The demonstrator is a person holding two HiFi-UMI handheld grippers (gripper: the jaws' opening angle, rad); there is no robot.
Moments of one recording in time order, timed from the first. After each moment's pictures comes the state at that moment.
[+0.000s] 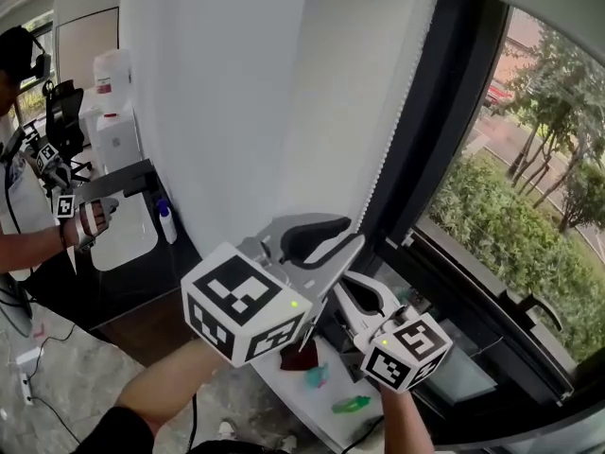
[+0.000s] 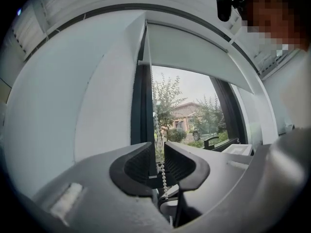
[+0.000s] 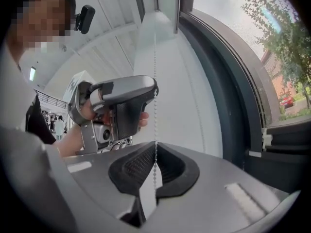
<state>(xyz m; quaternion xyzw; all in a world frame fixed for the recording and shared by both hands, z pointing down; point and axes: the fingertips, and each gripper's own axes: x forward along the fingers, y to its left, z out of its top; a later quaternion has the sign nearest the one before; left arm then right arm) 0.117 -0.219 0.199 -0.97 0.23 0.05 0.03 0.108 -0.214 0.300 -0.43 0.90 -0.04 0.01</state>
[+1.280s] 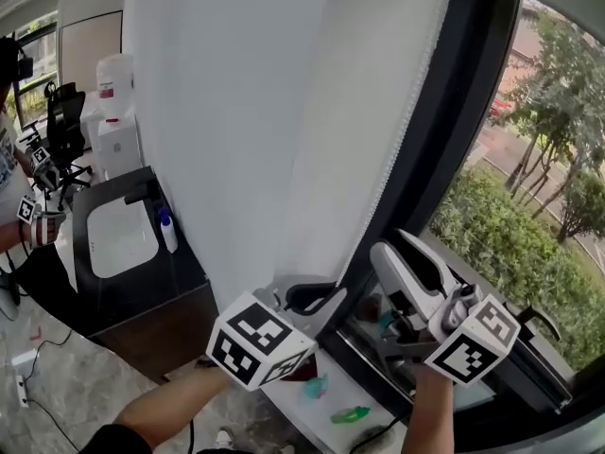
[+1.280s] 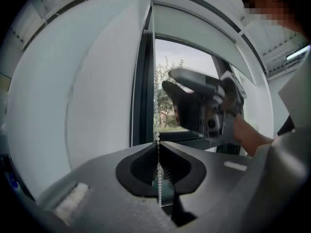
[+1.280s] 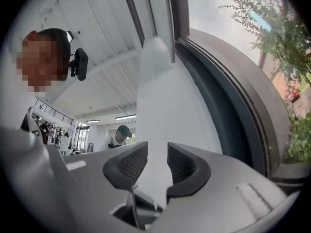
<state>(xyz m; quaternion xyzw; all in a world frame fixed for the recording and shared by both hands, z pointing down) 0.122 -0.216 0.294 -0.97 0.22 -0.04 -0.03 0.132 -0.202 0.166 -0.40 0.91 0.00 0.13</state>
